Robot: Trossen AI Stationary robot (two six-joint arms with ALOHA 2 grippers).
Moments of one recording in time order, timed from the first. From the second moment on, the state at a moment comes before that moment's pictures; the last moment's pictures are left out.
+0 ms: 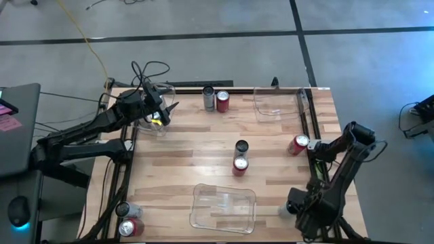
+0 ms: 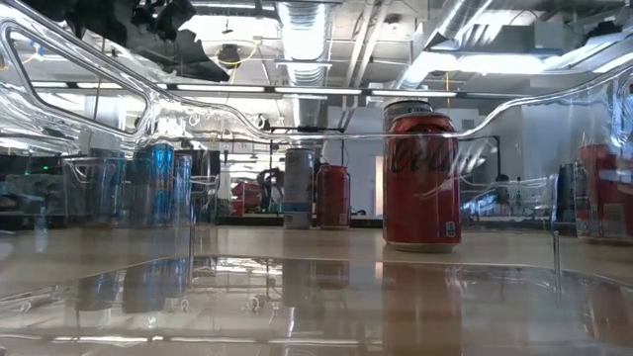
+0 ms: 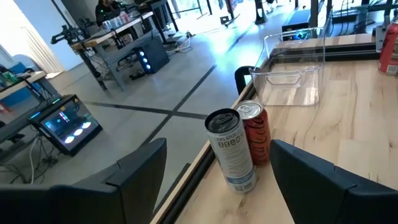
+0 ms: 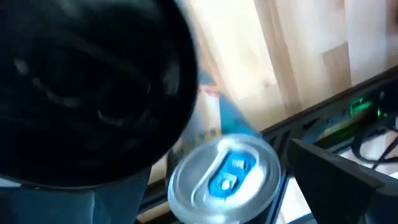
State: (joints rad) left arm 0.54 0.79 0.65 -0.04 -0.14 0.33; right arm 1.00 1.63 1.31 -1.40 -0.05 1.43
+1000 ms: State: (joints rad) left arm 0.54 0.79 0.65 -0.05 -0.14 0.33; right arm 1.01 1.62 1.38 -1.58 -0.17 1.39
